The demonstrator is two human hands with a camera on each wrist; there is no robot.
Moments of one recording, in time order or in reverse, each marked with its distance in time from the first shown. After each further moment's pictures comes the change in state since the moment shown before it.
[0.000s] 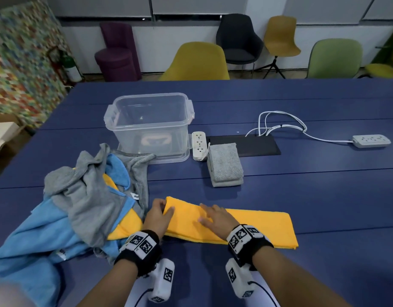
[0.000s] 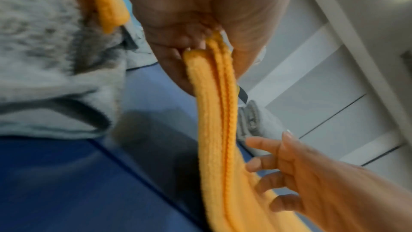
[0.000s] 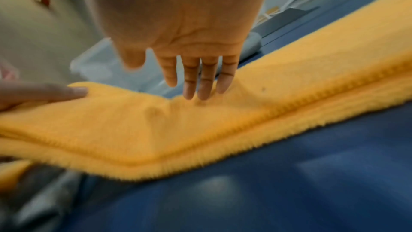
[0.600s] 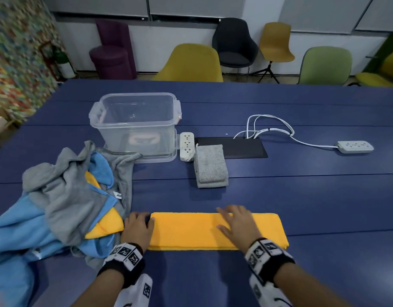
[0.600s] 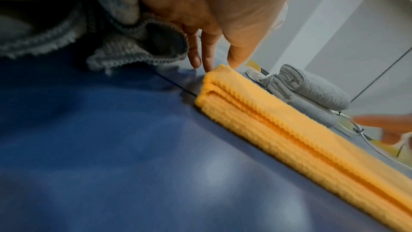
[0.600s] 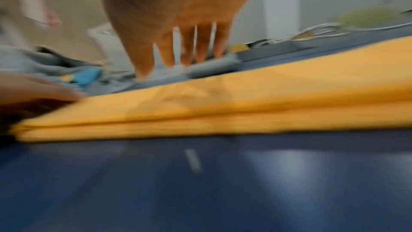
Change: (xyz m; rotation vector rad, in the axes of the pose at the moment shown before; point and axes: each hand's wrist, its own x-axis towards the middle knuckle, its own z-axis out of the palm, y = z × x) left_hand -0.002 -0.039 0.026 0.533 0.122 0.000; right_hand -0.040 0.086 -0.009 -0.456 0.426 -0.089
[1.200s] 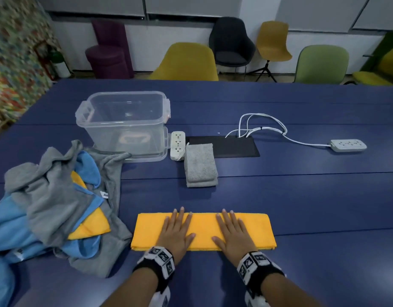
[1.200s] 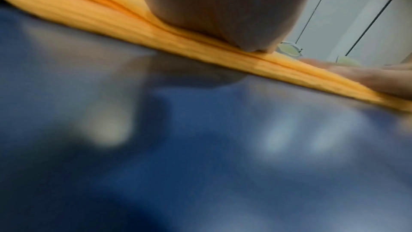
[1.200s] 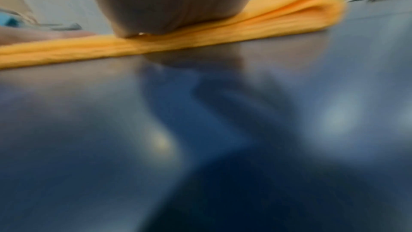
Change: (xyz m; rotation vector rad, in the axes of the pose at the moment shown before) left_hand -0.023 0.063 0.085 0.399 -0.189 0.556; right_hand -0.027 0.031 0.065 0.043 0.012 0.031
